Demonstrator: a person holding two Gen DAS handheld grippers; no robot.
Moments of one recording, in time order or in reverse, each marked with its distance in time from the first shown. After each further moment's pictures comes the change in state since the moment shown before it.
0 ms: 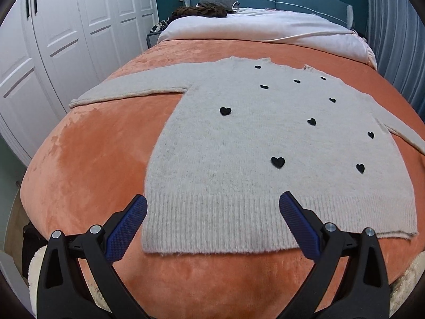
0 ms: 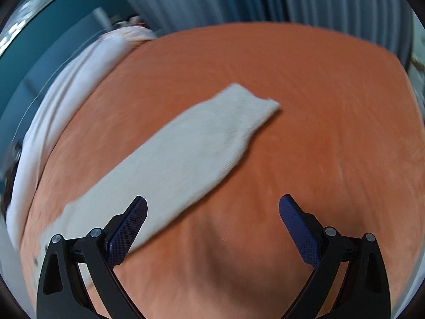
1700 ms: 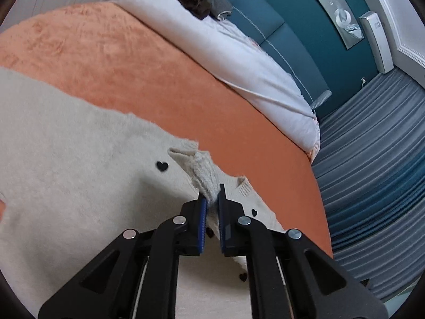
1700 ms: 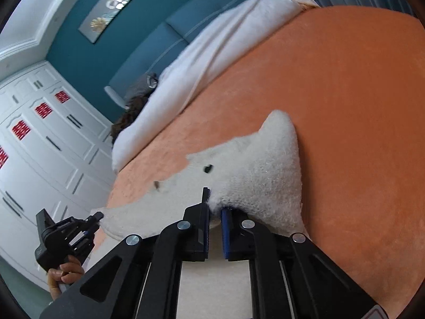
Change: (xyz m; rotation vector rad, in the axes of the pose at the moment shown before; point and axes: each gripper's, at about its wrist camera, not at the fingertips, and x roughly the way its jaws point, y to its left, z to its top) left arm 0.200 -0.035 0.258 -0.468 -0.003 -0.597; right arm -0.076 0.250 -0.197 -0.391 0.124 0.742
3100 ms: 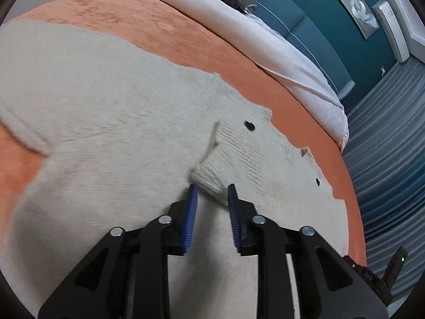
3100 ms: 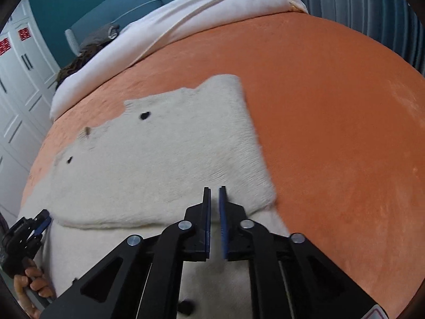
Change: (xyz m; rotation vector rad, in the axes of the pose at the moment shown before) left arm -0.014 0.097 -0.058 -0.014 0.006 0.135; right arm 0.028 0.005 -0.029 -0.192 0.157 -0.388
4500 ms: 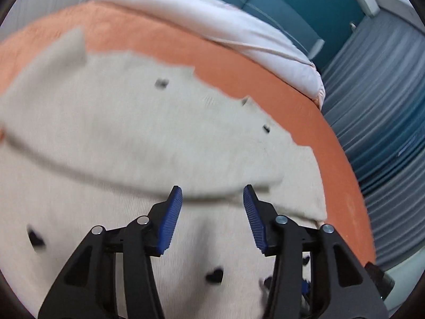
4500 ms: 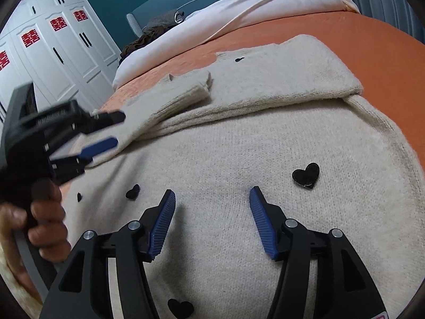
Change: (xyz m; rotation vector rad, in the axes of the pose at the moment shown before) left arm -0.009 -0.103 -0.072 0.178 0.126 -0.074; right arm -0.012 0.044 -0.103 -0.104 0.018 0.290
